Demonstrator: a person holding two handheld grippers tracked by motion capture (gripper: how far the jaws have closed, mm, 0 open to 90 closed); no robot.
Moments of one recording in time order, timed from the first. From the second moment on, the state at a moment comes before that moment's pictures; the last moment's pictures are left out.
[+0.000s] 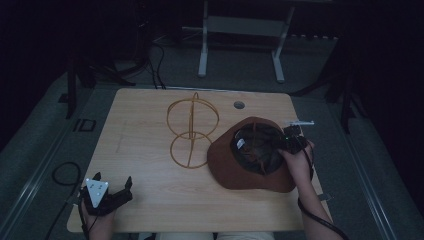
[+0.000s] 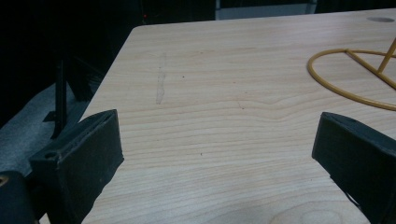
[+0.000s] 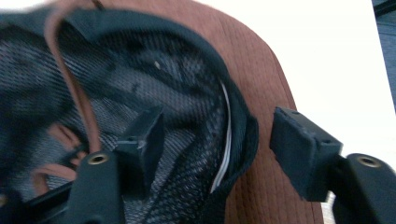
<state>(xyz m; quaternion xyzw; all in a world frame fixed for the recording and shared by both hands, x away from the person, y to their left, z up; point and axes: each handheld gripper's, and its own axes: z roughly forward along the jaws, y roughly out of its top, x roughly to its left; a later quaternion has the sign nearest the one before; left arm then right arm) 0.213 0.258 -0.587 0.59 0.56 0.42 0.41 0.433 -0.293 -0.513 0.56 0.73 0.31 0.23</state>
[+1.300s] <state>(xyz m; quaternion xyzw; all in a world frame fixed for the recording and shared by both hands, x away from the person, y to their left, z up) 0.219 0.250 -0.583 0.59 0.58 0.41 0.38 0.399 -0.308 -0.463 0.58 0.65 0.42 0.25</state>
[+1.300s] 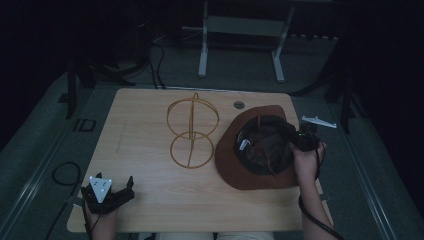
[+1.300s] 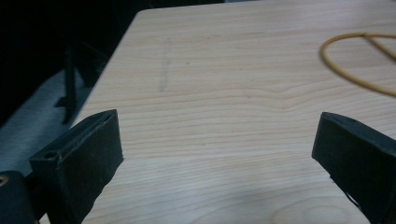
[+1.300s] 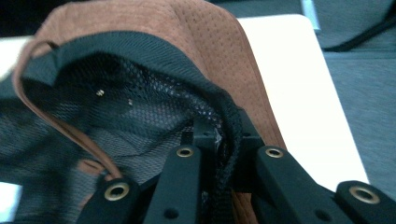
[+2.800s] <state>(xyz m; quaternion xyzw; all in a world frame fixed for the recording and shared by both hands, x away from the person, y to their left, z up) 0.276 0.007 -0.482 0.80 0.33 0.23 0.46 0.338 -0.336 -0.443 0.57 0.62 0.49 0.24</state>
